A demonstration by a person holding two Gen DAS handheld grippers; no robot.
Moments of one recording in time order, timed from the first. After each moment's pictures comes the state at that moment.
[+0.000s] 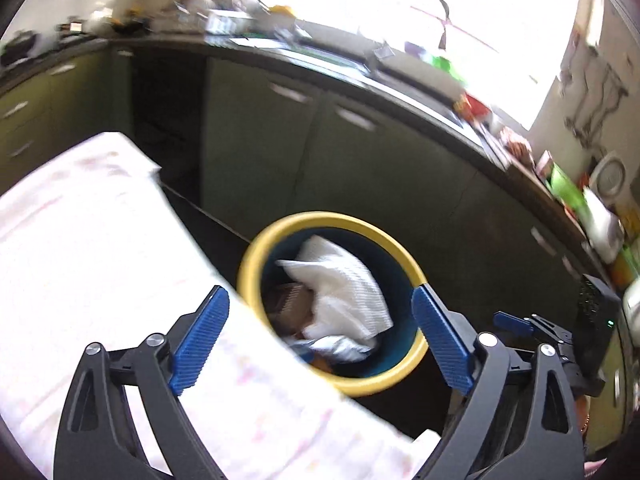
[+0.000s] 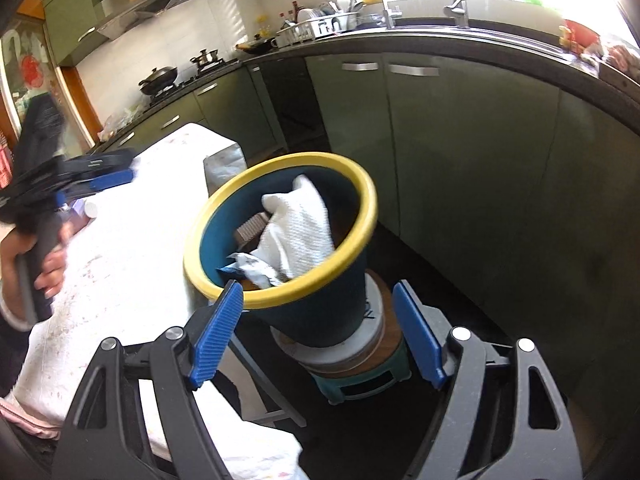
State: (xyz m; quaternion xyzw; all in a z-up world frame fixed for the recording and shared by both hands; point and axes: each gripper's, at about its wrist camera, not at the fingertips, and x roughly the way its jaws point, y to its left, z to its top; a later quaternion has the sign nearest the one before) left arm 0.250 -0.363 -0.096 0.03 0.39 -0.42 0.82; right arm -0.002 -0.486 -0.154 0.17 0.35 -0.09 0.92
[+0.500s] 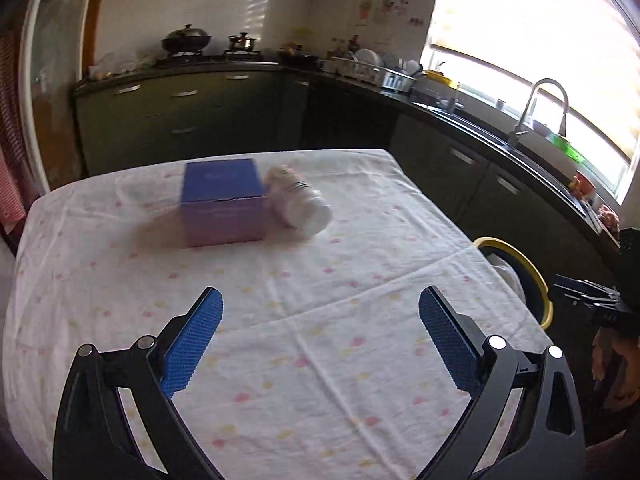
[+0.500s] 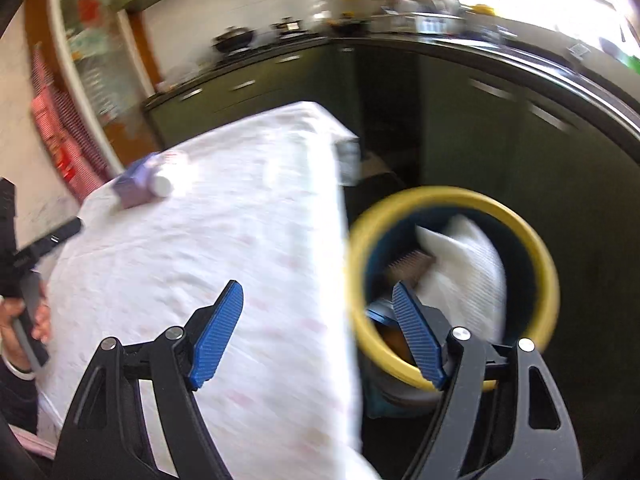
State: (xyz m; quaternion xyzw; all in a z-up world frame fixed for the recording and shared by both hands) left arm 0.247 -0.079 -0.104 -0.02 0.35 -0.20 0.92; right arm 0.124 -0.339 -0.117 0.10 0.38 0.03 0.92
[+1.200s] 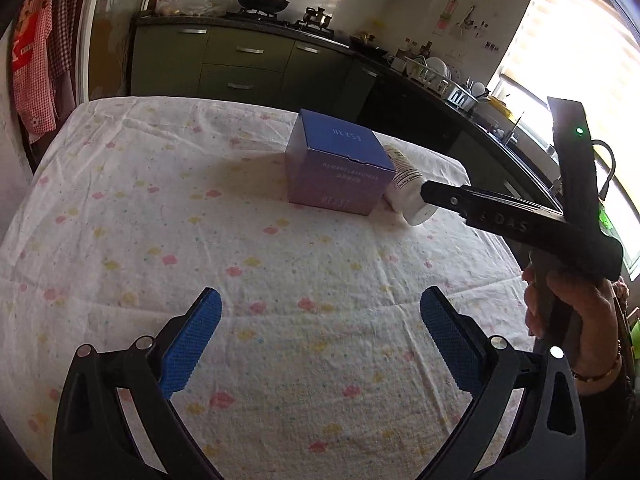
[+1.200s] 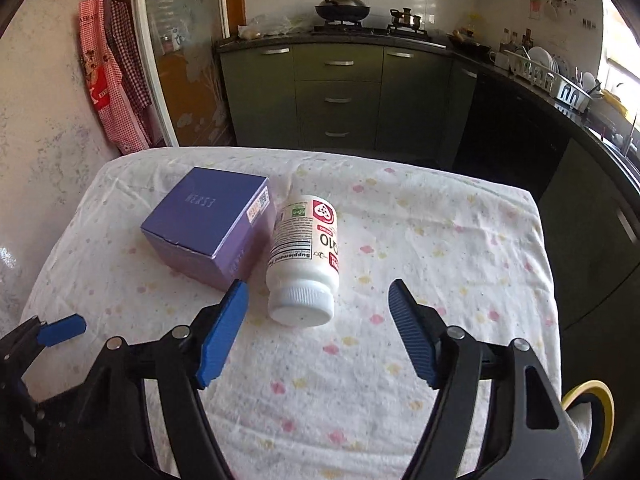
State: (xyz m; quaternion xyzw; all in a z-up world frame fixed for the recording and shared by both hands) left arm 0.270 -0.017 -0.145 -0.12 0.39 -0.14 0.90; right arm 0.335 -0.132 -0.119 -0.03 0.40 0.11 0.91
